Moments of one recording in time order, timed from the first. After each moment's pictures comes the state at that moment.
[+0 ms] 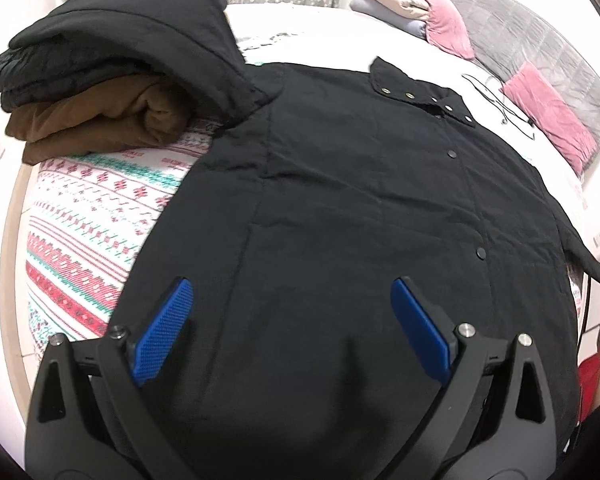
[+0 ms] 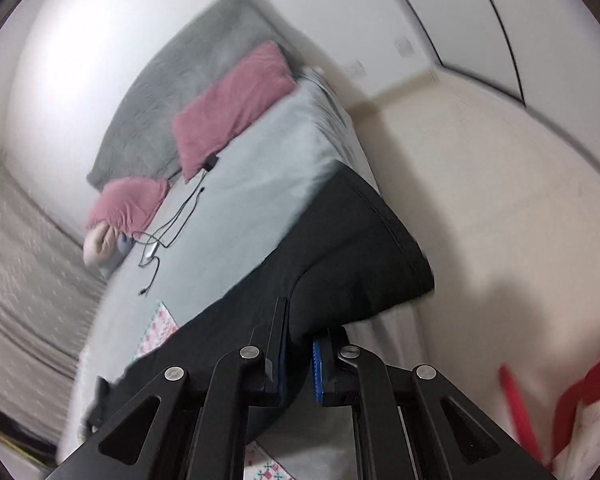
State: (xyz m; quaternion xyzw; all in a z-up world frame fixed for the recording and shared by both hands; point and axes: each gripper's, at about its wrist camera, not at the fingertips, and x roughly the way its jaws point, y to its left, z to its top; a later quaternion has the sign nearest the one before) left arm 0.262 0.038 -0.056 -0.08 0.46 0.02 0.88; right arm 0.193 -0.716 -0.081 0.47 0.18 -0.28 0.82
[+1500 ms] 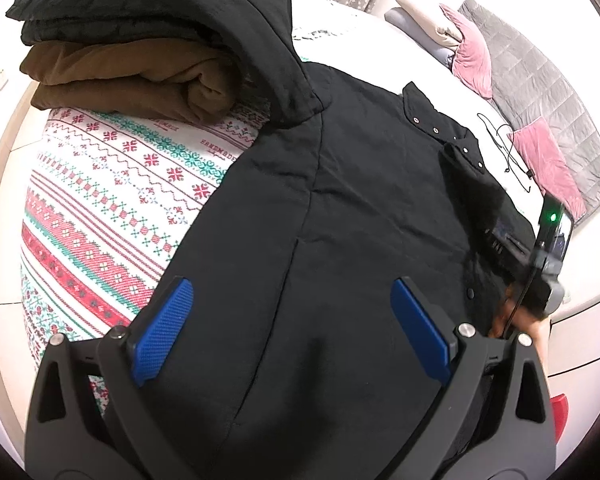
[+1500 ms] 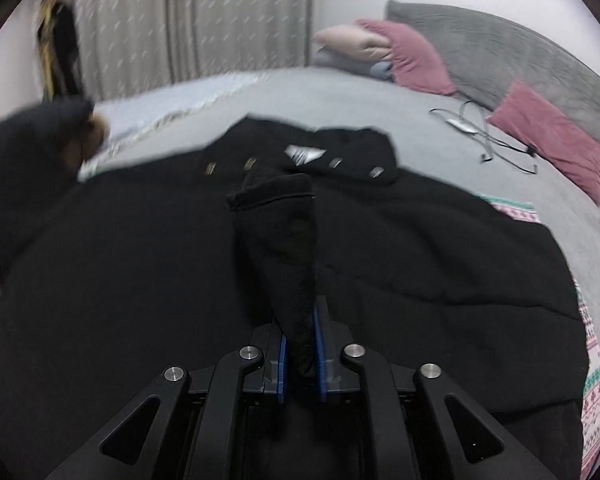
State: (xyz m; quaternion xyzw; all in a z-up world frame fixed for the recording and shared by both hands) left arm 0.265 0.096 -0.052 -0.20 0.48 0.02 0.86; right arm 0.434 -0.199 -0.096 -0.04 0.40 0.03 0.91
